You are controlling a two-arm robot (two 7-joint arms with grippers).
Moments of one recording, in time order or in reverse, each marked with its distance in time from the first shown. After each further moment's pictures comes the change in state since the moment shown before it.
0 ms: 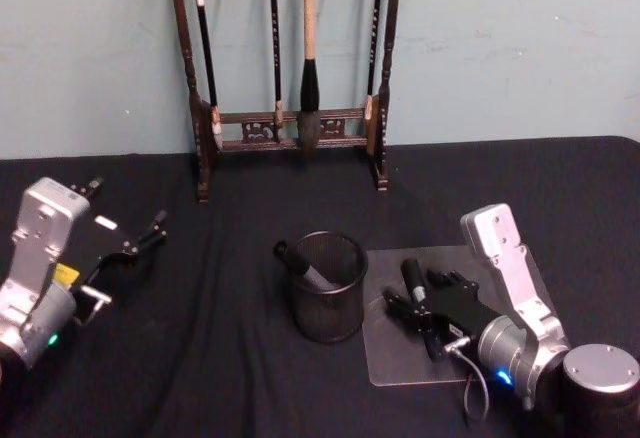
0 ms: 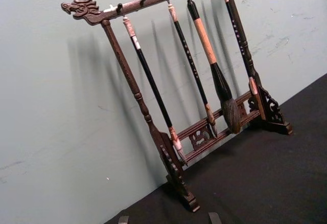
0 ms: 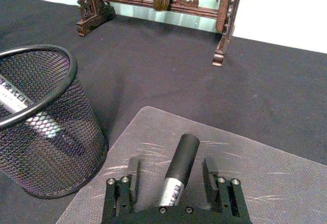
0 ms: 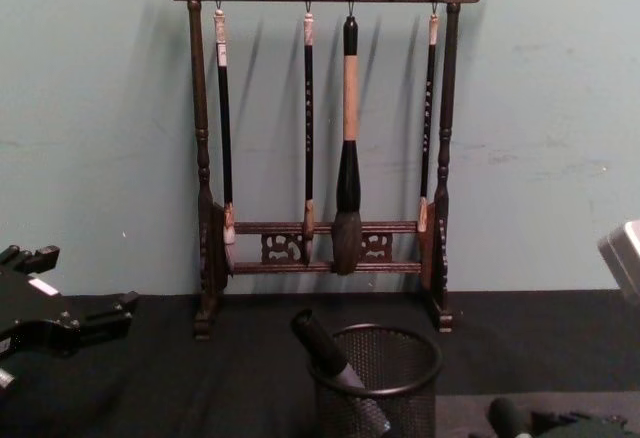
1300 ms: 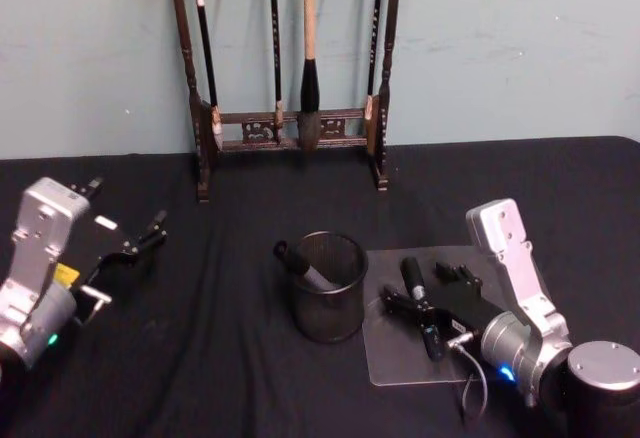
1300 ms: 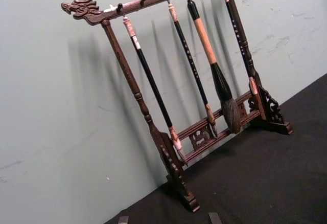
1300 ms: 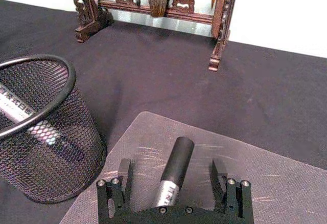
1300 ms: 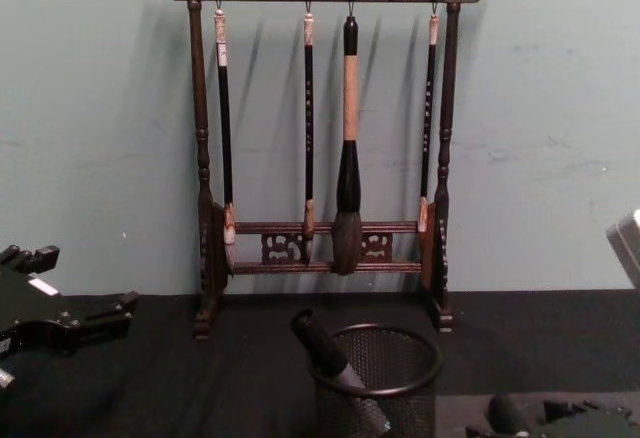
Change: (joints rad) left arm 0.000 0.000 0.000 0.000 0.000 0.000 0.000; right arm -0.004 0.007 0.003 -0.021 0.020 0.008 -0.010
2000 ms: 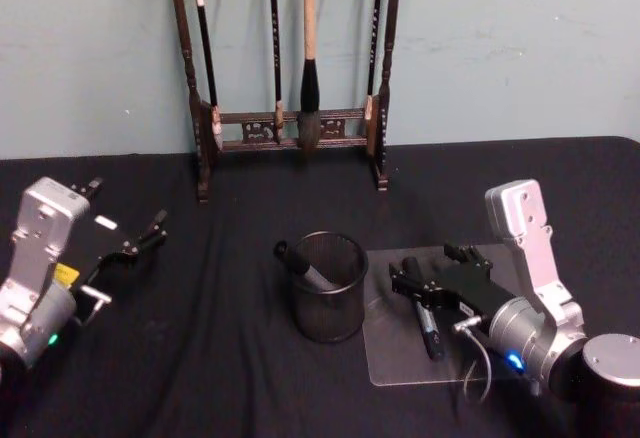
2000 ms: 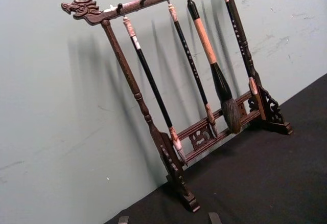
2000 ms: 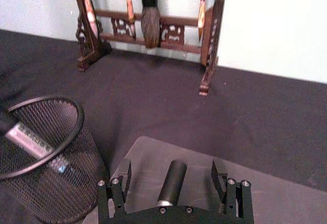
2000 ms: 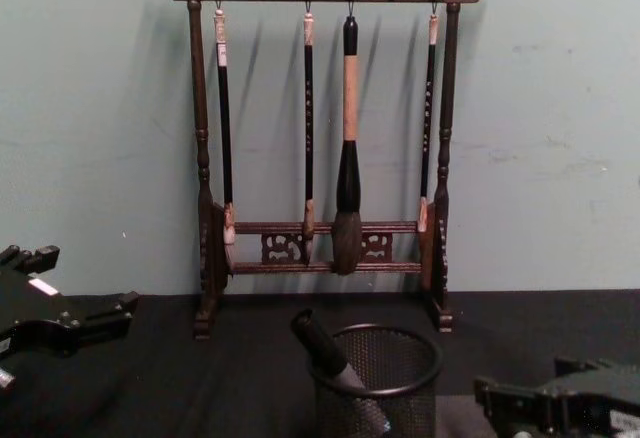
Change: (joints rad) left arm 0.000 0.000 0.000 0.000 0.000 0.000 0.000; right arm -0.030 0.009 0.019 -0.095 0.043 0.007 -0.034
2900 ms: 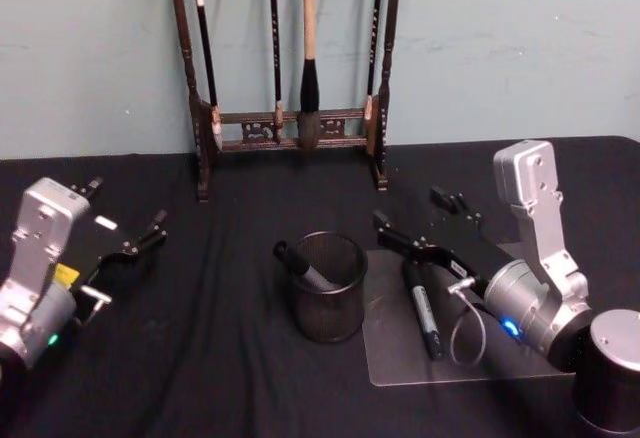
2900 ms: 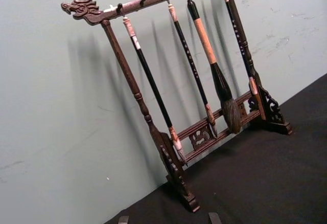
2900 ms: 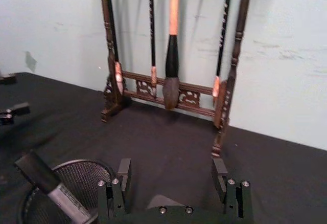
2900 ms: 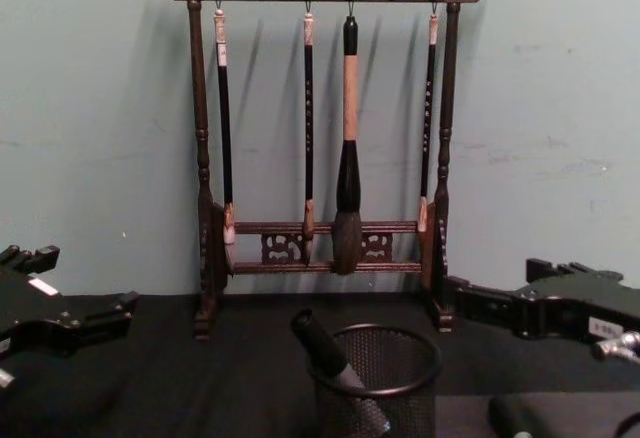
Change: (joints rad) left arm 0.000 0.000 0.000 0.000 0.000 0.000 0.000; right arm 0.037 0.038 -0.043 -0.054 0.055 -0.126 0.009
